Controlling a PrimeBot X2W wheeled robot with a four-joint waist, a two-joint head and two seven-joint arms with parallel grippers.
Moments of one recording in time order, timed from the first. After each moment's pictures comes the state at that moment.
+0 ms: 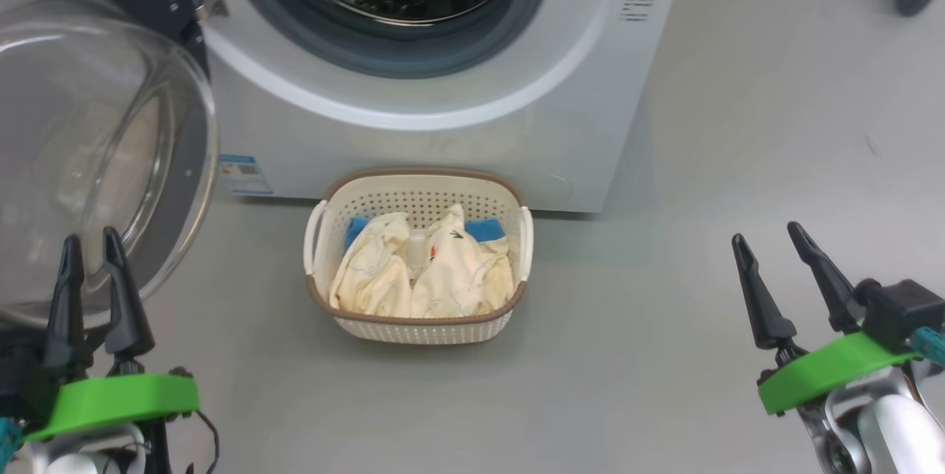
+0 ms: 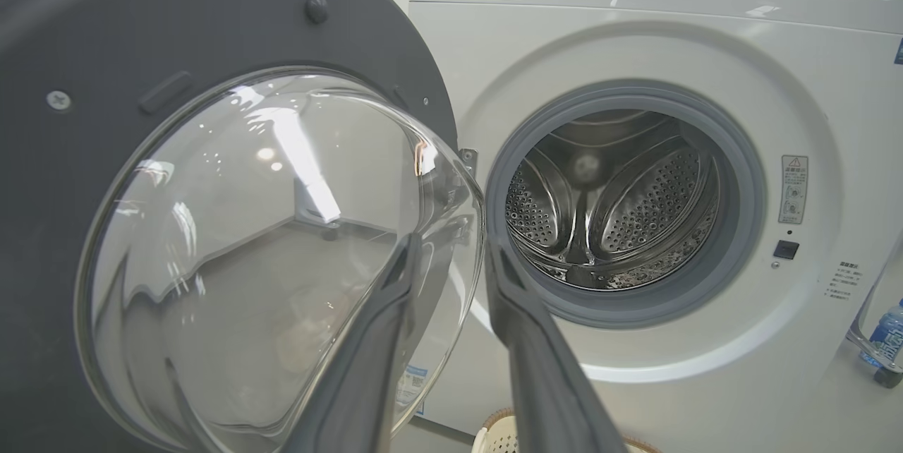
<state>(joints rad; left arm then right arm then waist) -0.08 0.12 0.10 -0.02 -0.23 -0.02 -0.19 -0.07 -0.19 0.09 0.17 0.25 0.13 -0.24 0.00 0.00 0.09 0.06</state>
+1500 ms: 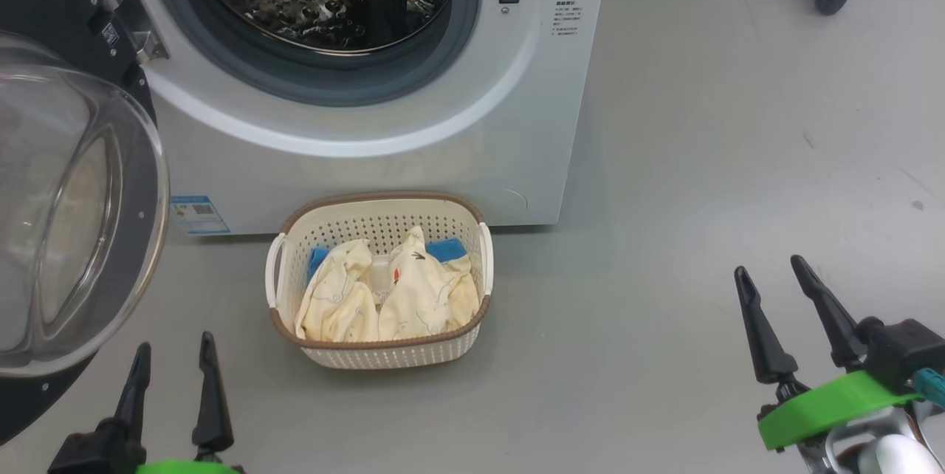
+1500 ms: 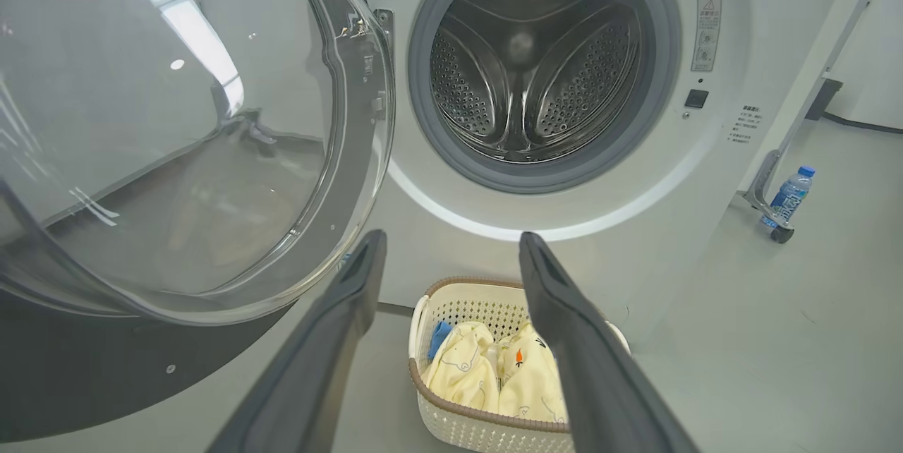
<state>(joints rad) 0.09 0.11 0.00 0.05 -0.22 -0.02 -0.20 0.04 -0.15 0.05 0.08 0.22 0.13 -0.24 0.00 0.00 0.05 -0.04</state>
